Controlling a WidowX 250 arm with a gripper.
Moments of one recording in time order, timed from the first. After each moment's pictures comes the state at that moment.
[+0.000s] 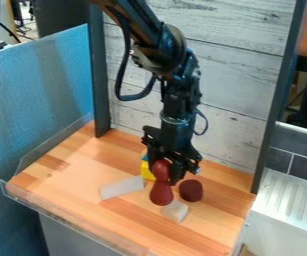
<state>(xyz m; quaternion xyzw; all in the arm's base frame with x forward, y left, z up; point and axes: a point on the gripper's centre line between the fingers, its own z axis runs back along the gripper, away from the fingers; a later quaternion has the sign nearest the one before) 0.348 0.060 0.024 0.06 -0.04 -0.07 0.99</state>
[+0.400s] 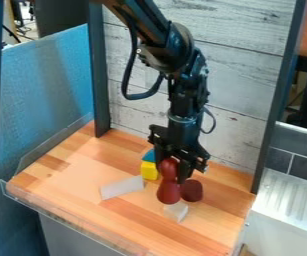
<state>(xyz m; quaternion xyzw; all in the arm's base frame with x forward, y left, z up) 0.355 0.051 0.028 0.05 -0.05 -0.07 0.99</state>
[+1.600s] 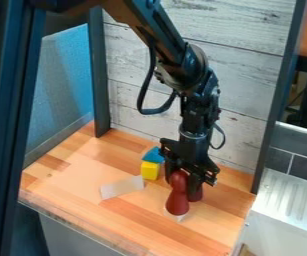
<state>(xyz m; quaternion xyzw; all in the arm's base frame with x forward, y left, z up) 0.365 0.040 0.000 0.06 -0.05 -0.07 0.99</state>
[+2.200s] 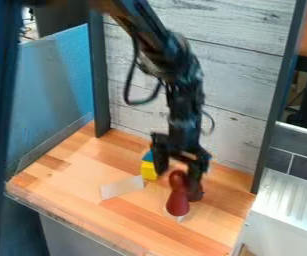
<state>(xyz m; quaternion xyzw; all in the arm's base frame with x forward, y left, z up) 0.360 0.054 0.025 0.01 -0.05 -0.04 1.00</state>
